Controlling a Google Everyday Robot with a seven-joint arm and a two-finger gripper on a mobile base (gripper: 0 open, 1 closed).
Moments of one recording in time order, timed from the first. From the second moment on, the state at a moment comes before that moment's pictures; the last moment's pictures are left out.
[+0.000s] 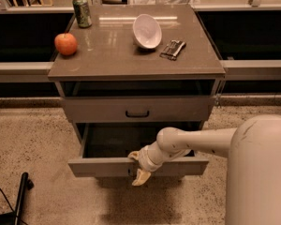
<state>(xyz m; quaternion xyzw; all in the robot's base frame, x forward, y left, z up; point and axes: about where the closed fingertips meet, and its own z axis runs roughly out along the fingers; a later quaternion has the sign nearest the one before) 0.530 0.026 0.427 -0.75 0.58 0.19 0.26</state>
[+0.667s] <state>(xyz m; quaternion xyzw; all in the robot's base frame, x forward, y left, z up) 0.497 0.018 0.454 -0.75 0.58 0.18 0.26</state>
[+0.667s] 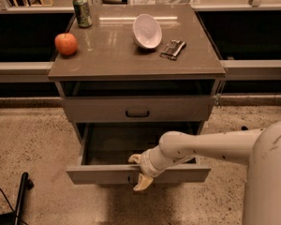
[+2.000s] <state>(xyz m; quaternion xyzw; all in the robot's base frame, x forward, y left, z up) 0.629 0.001 0.466 -0.76 0.58 0.15 0.27</state>
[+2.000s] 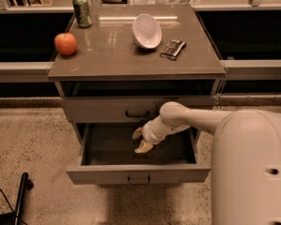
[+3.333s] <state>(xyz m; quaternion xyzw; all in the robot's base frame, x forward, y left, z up) 0.577 0.020 0.375 -0.75 0.59 0.22 0.20</state>
